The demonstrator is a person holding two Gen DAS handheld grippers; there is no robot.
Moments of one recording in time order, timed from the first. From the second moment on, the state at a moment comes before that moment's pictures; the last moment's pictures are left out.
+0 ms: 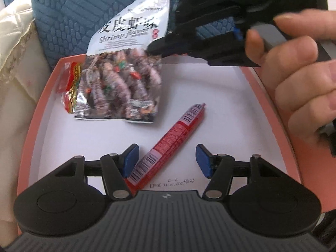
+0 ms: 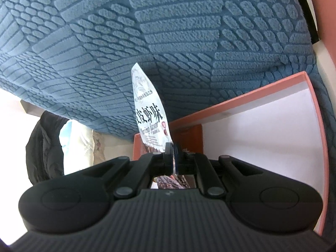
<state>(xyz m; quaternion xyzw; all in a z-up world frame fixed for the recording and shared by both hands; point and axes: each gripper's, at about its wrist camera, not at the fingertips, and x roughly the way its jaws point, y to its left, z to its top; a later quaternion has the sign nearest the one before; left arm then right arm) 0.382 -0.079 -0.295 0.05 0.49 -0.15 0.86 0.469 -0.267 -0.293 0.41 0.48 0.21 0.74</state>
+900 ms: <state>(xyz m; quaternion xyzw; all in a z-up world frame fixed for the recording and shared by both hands) 0.391 -0.079 -0.289 0.02 0.49 -0.11 0.86 0.471 -0.216 -0.305 0.33 0.53 0.22 0.75</state>
